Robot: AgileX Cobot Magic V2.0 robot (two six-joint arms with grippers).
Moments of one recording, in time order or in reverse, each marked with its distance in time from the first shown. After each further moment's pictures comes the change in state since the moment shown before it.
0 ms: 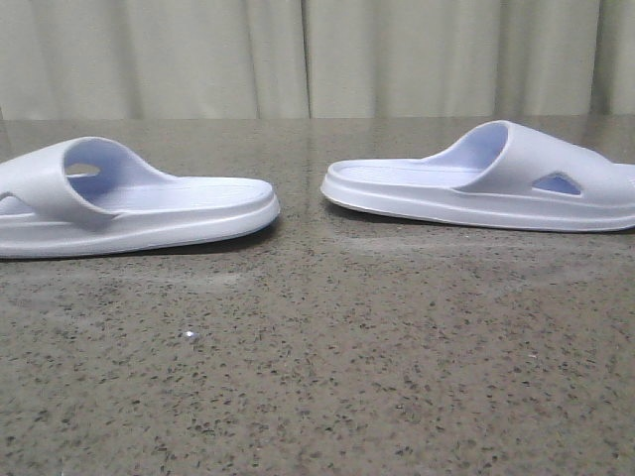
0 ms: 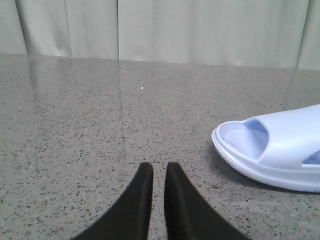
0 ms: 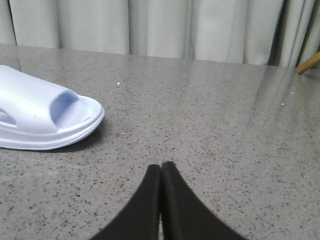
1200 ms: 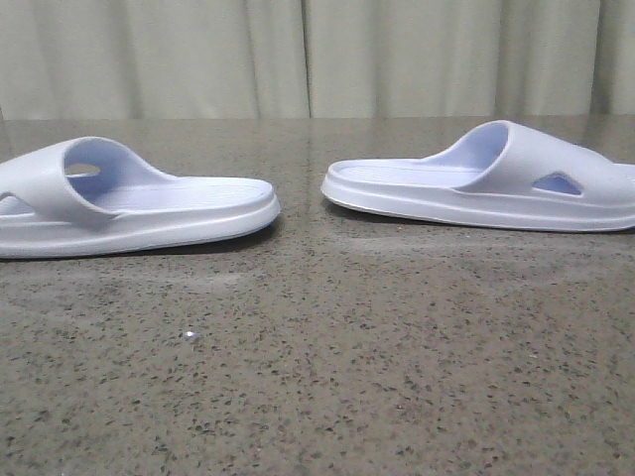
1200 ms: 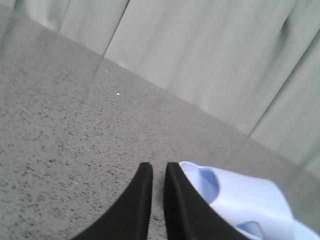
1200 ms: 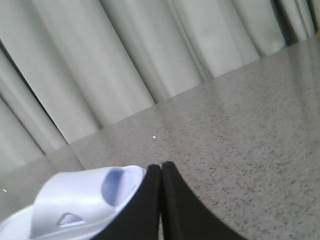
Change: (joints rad) left arm 0.000 0.000 0.000 -0.514 -0.065 0.000; right arm 0.000 0.000 0.000 0.550 -0.139 0.000
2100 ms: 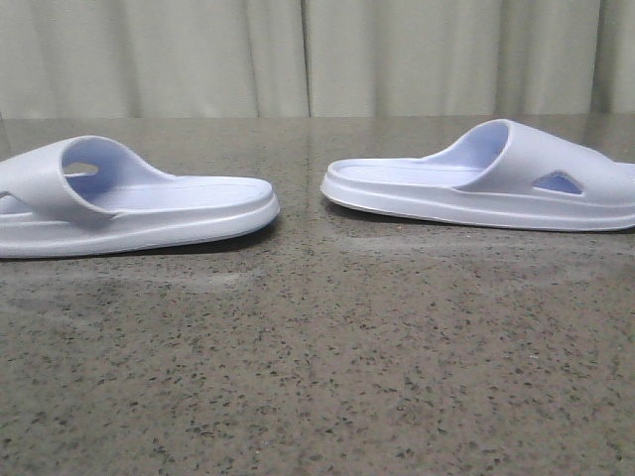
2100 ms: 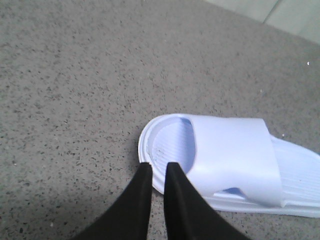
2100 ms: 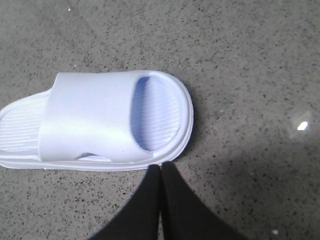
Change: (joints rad) left arm 0.000 0.667 -0.527 0.102 0.419 0.126; right arm 0.000 0.895 -0.625 -0.013 0.521 -0.104
